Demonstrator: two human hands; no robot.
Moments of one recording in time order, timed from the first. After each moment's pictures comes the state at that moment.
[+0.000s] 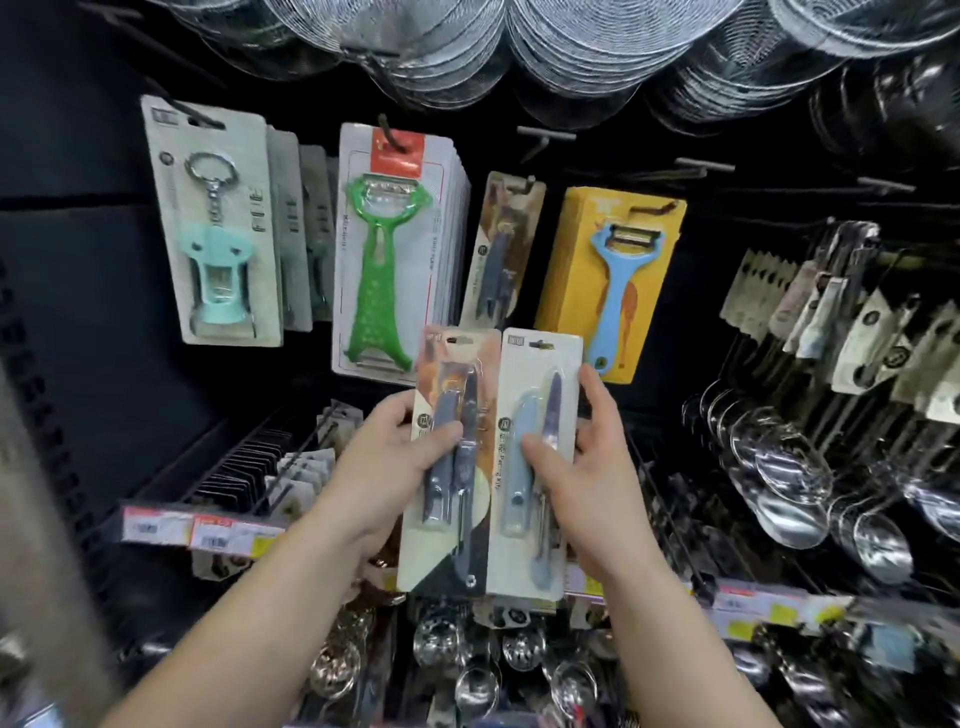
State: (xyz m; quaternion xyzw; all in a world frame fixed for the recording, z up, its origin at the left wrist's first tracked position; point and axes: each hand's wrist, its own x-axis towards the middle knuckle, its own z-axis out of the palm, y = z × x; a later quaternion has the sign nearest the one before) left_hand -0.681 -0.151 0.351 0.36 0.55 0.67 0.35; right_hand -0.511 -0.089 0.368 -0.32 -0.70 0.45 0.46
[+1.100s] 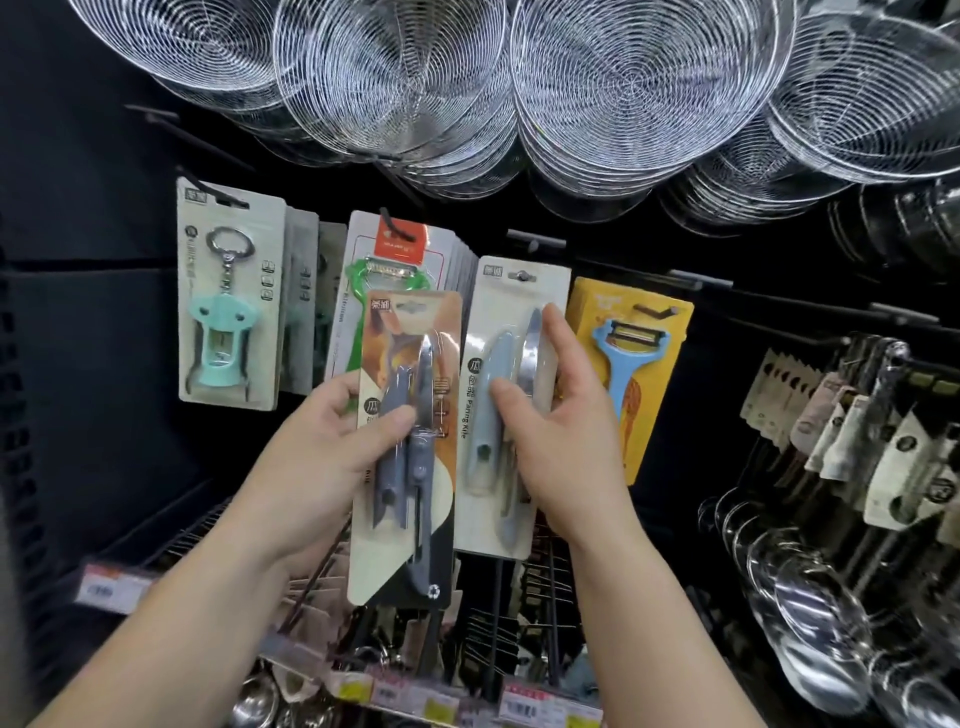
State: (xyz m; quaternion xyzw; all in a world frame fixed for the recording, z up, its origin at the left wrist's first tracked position) left_hand -0.680 -0.165 0.428 0.36 0.46 0.77 0.28; right_hand -0.550 -0.050 0.458 -0.18 -0.75 0.40 0.49
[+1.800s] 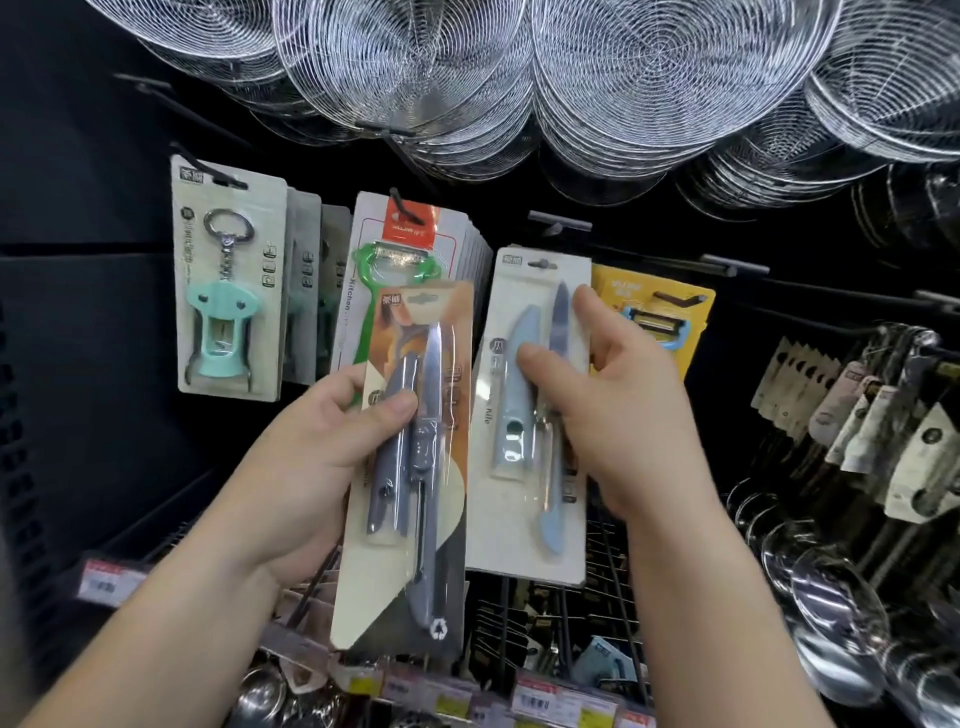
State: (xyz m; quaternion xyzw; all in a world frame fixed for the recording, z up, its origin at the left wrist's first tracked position) left_hand -0.683 -0.176 0.433 0.36 0.40 0.77 0.34; right_hand -0.539 -0.054 0.485 -0.22 -0.76 0.38 0.48
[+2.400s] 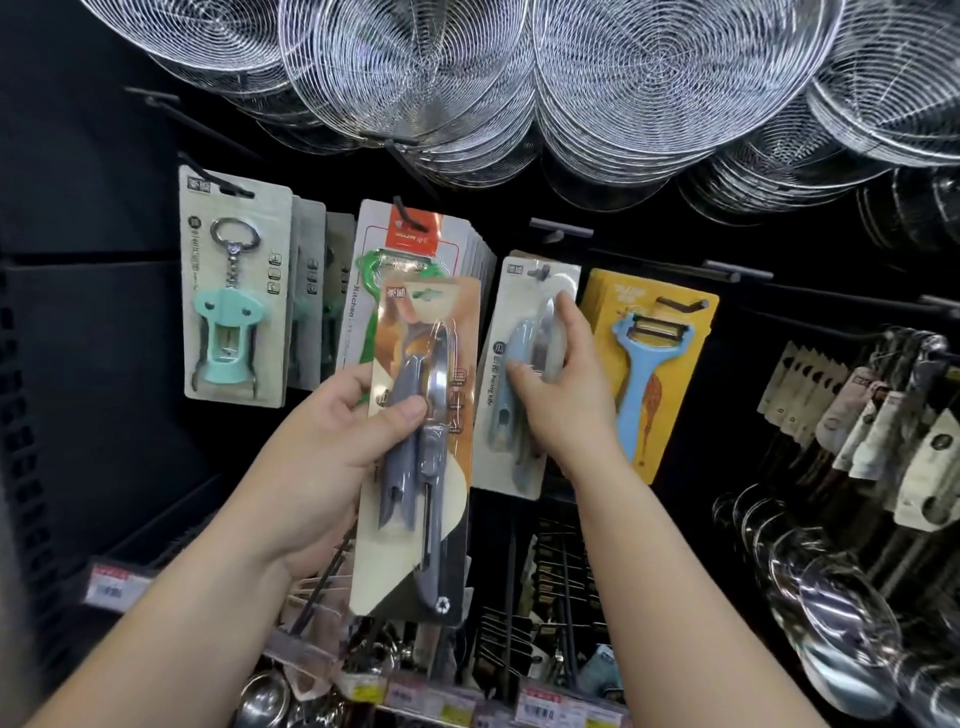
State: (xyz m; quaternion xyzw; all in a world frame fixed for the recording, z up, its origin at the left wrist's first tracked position) left_hand -0.686 -0.168 0.433 0.37 0.42 0.77 0.31; right_hand -0.585 -0.002 0.464 -0.27 -0.77 0.33 0.47
